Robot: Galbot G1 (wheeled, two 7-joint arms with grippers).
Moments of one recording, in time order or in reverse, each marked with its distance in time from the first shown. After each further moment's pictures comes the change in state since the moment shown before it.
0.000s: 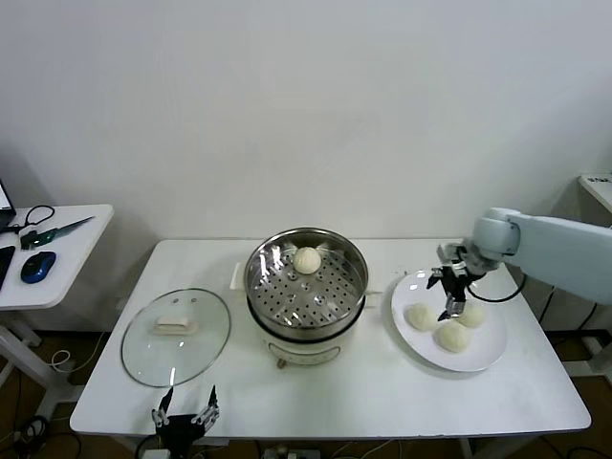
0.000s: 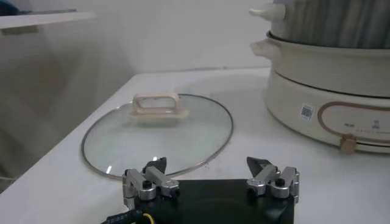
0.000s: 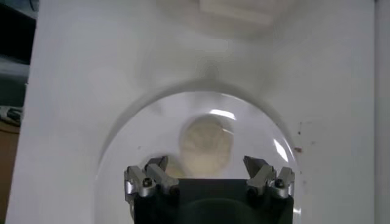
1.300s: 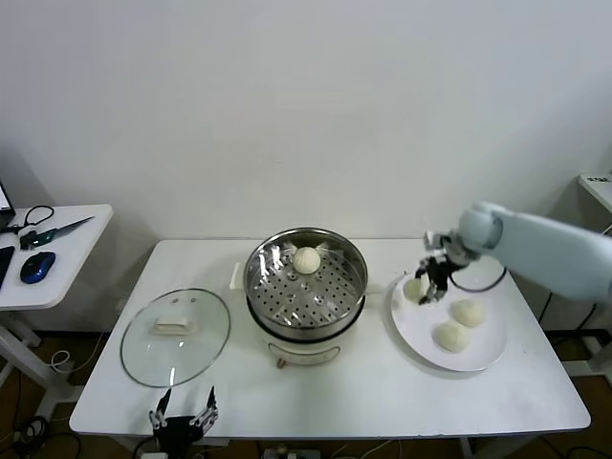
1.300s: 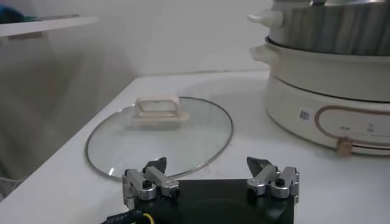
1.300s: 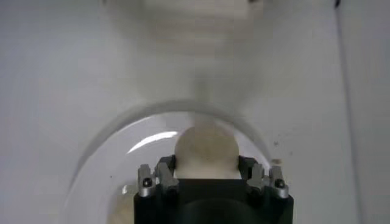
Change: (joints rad) left arm 0.024 0.000 -0.001 -0.038 0.003 0.002 -0.001; right arm 0.223 0.072 -0.028 0.000 0.146 -0.015 -0.073
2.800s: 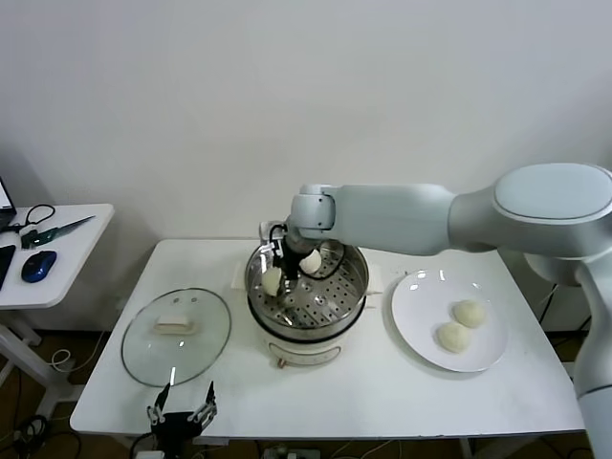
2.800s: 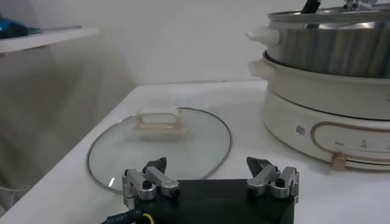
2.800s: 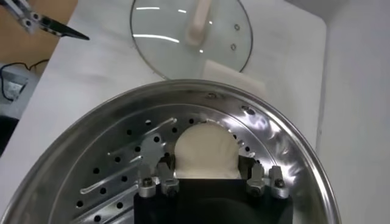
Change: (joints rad) left arm 0.014 0.003 -0.002 -0.047 -0.007 0.012 0.002; right arm -0.055 0.549 -0.013 0.014 0.250 -0.224 0.292
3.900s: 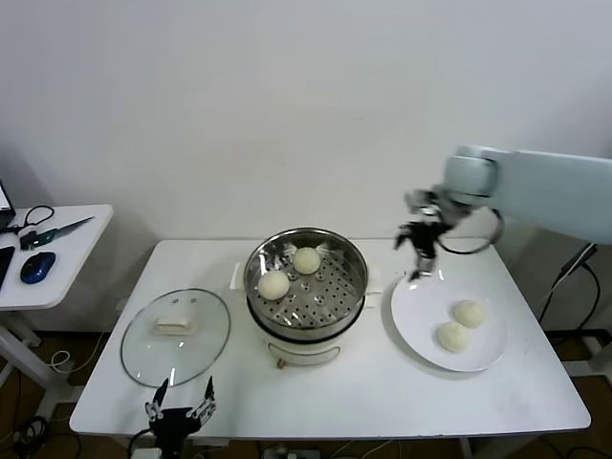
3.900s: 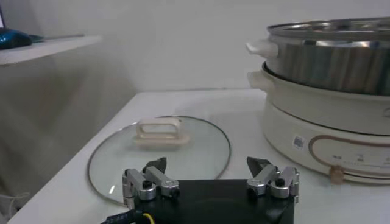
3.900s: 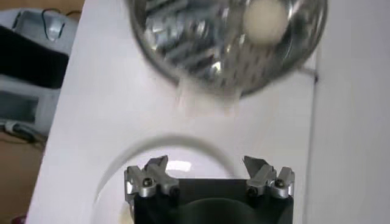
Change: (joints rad) left arm 0.002 -0.013 -0.004 -0.028 -0.003 0.009 0.002; right arm 0.212 -0.668 -0.172 0.181 -0.259 0.252 -0.313
